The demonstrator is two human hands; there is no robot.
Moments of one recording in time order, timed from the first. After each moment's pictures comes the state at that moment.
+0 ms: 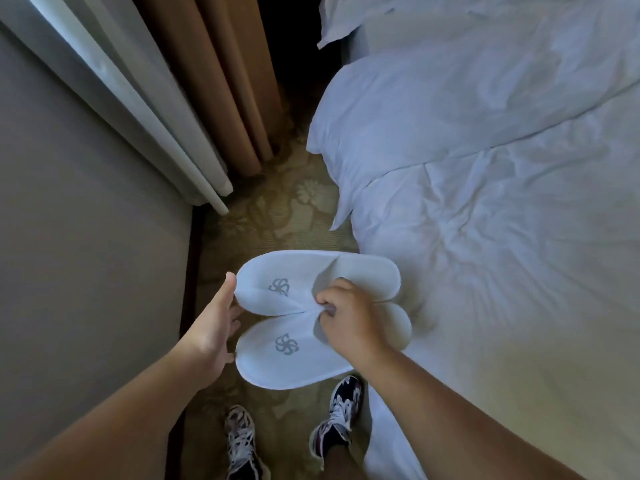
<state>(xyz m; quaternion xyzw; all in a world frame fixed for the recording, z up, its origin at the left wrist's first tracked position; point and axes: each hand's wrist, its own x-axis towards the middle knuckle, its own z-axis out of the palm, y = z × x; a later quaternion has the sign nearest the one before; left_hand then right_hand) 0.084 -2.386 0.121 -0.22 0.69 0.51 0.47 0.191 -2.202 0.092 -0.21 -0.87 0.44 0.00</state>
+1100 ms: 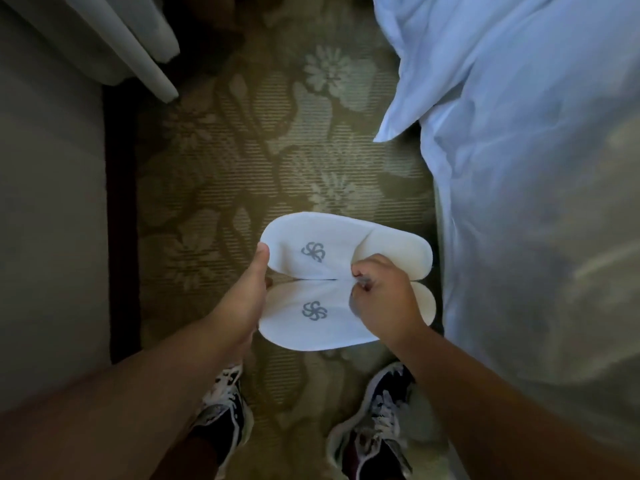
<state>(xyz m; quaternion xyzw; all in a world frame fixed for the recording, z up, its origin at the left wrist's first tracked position) -0.019 -2.367 -0.309 -0.26 0.67 0.45 0.54 0.096 -2.199 -0.308 -0.32 -0.85 0.41 -0.07</state>
